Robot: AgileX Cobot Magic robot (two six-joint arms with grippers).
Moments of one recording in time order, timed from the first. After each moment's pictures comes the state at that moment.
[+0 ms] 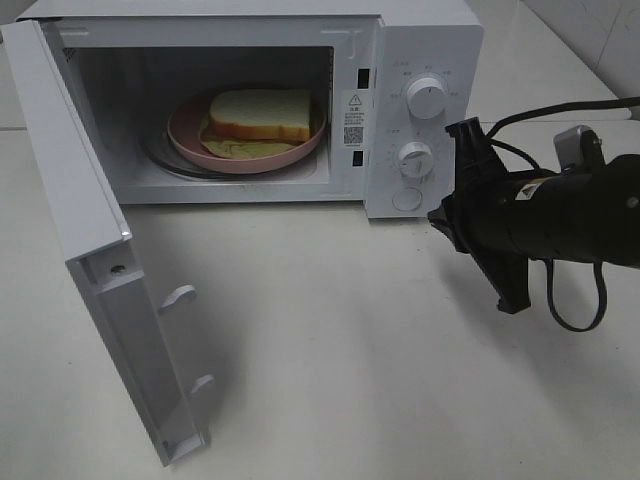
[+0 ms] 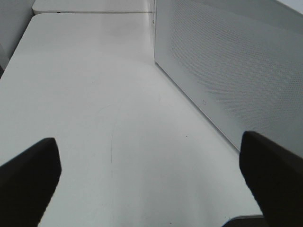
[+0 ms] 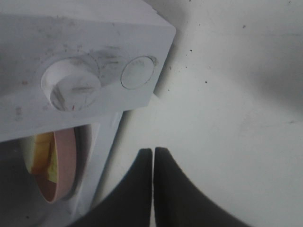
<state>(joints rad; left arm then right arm) 0.00 0.00 -0.52 -0.07 1.07 0.03 0.48 1.62 -0.60 0.49 -0.36 1.05</state>
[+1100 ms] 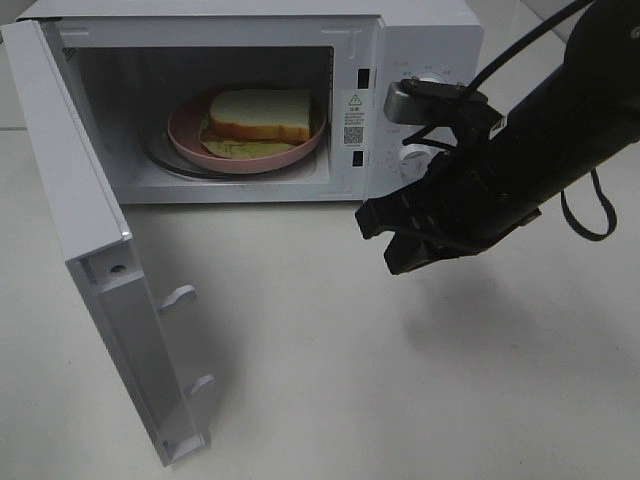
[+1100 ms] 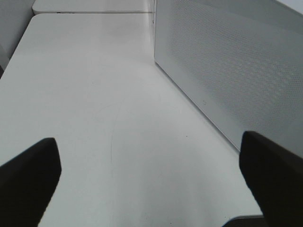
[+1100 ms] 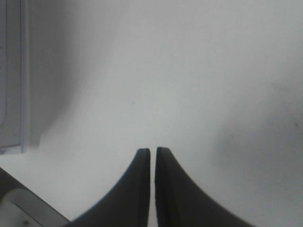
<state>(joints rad) 0.00 0.00 -0.52 -0.07 1.07 0.03 0.48 1.58 -0.92 0.41 0.55 -0.25</state>
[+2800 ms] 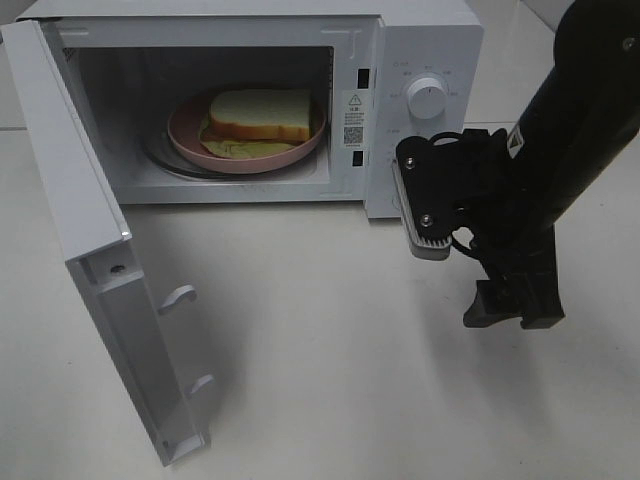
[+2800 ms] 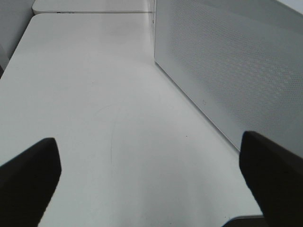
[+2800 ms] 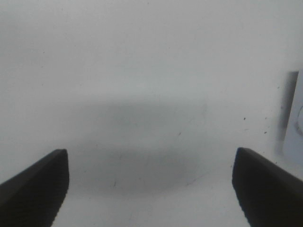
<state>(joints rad) 0.00 0.00 -0.52 -0.07 1.07 0.03 0.52 1.58 -0.96 -0.03 0.68 -1.12</state>
